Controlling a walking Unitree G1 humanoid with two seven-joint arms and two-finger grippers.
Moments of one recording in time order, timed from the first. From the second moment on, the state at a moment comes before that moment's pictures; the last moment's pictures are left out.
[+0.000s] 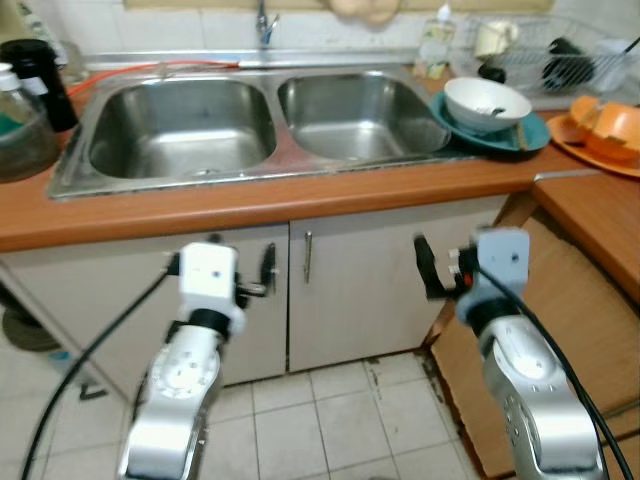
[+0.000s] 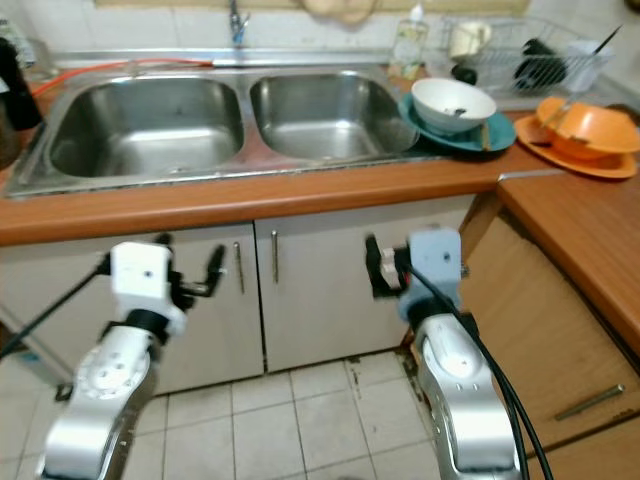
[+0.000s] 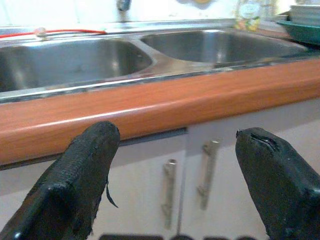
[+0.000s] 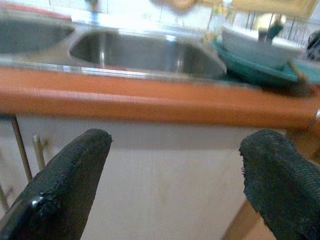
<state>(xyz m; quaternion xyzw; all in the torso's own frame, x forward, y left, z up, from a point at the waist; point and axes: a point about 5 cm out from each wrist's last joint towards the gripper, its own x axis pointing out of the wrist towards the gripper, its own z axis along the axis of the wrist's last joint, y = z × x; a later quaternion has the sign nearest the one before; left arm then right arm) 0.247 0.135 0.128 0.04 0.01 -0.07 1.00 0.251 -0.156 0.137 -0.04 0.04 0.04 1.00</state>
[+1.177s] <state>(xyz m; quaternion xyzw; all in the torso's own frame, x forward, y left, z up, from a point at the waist) 0.248 0.139 0.126 0.03 0.01 -0.07 1.00 0.253 -0.147 0.140 -0.05 0.04 0.06 1.00</state>
